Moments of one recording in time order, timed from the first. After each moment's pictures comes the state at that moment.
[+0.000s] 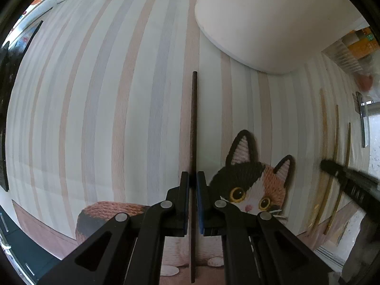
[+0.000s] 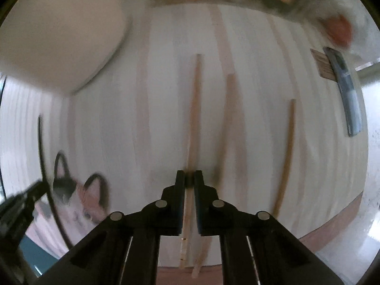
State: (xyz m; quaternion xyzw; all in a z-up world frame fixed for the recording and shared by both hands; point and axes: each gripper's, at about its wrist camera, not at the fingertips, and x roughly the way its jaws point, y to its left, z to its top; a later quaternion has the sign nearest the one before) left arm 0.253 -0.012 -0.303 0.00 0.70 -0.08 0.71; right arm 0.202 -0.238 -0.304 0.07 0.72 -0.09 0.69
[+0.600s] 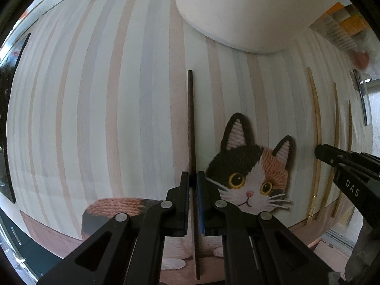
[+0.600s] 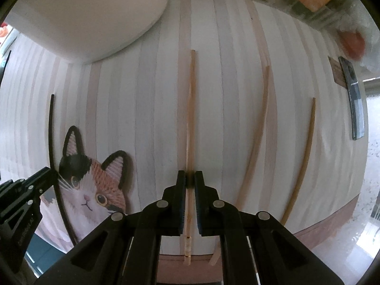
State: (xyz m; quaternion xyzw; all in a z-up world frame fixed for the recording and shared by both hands) left arm 0.255 -0.010 -0.304 0.04 0.71 -0.10 0.69; right arm 0.212 -0.166 -0.325 0.03 0.73 -0.09 0.67
